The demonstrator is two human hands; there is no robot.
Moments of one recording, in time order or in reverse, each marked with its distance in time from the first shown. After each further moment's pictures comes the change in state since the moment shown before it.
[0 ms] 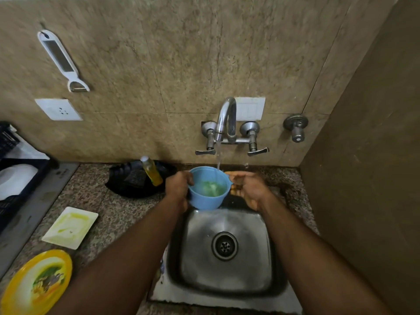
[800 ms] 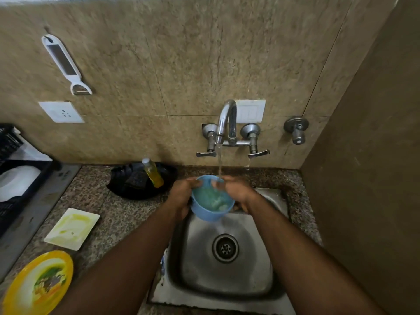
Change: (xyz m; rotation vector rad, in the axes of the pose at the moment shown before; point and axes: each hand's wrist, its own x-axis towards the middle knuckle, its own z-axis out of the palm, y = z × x) left_hand 0.028 -0.029 -0.011 0.038 -0.369 -0.018; right_hand -0.014 -0.007 0.034 -0.336 -0.045 0.051
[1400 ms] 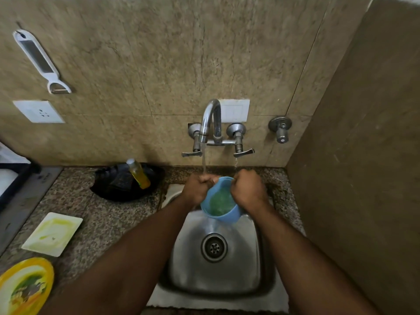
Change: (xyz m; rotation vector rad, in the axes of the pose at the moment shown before) left_hand 0.035 -0.023 0.057 0.535 -0.127 0.275; right_hand -0.042 -0.009 -0.047 -1.021 0.581 -0.244
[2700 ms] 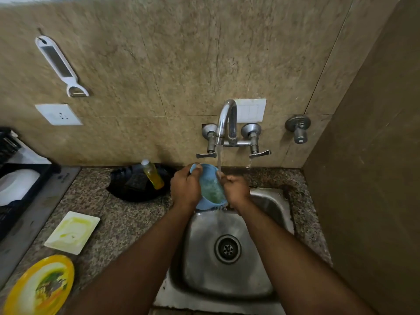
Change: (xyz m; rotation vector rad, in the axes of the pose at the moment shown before) left_hand -0.032 0.024 -0.049 0.020 0.573 0.056; right_hand 0.022 -0.041 0.082 0.879 -0.247 0.251
